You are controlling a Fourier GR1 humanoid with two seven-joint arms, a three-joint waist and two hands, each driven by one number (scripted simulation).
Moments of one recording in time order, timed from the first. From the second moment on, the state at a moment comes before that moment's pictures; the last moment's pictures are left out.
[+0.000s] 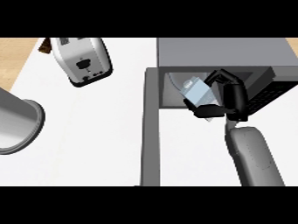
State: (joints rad) left arm 0.31 0.06 0.48 -2.10 0.53 -0.54 0.08; right arm -0.43 -0.02 -0.07 -1.18 0.12 -0.18 -0.40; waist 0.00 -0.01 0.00
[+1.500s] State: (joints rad) left arm 0.18 0.10 0.43 -2.03 0.50 -0.57 0.08; right arm -0.44 -0.04 -0.18 -1.09 0.15 -0.44 -0.76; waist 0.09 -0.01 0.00
